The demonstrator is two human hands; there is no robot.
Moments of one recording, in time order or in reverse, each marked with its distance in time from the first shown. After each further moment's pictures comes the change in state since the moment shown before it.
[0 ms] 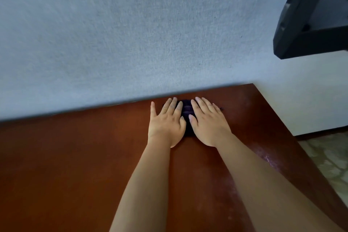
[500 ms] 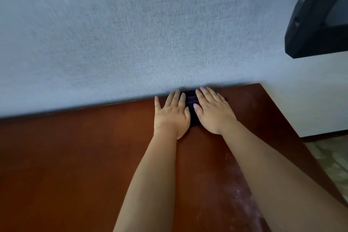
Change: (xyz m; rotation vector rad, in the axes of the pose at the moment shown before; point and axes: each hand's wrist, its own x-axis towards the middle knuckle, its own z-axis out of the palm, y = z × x) left_hand 0.028 0.010 -0.003 -0.051 0.001 -0.062; right_hand 0.036 0.021 -0.008 -0.006 -0.019 -0.020
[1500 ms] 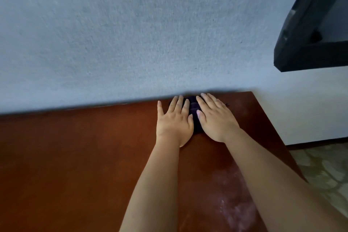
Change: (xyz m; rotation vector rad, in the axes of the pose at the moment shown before) left_hand 0.002 0.030 0.004 -0.001 0.008 0.029; right_hand -0.005 0.032 -0.002 -0.054 0.020 -0.051
